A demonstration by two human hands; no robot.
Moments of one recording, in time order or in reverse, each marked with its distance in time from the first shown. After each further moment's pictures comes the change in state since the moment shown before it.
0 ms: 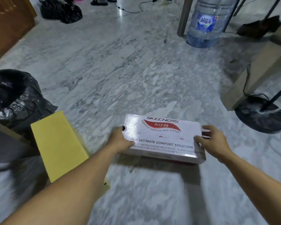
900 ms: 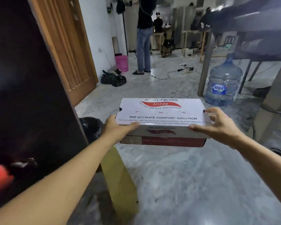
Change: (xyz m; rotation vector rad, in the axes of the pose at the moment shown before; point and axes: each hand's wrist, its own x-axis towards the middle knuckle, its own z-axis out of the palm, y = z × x) left_hand -0.194 0.071 -0.205 -0.418 0.480 0.277; right_hand -0.131 -0.241 -0.099 -0.010 -0.024 -0.525
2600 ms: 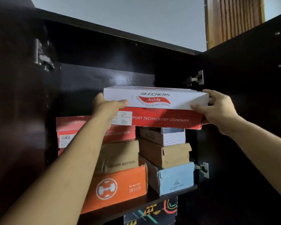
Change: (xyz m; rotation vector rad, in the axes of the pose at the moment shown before) left_hand -0.233 0.185 -0.565 -0.141 1.343 0.266; right_hand -0.095 -0.640 0.192 0.896 -0.578 -0.794
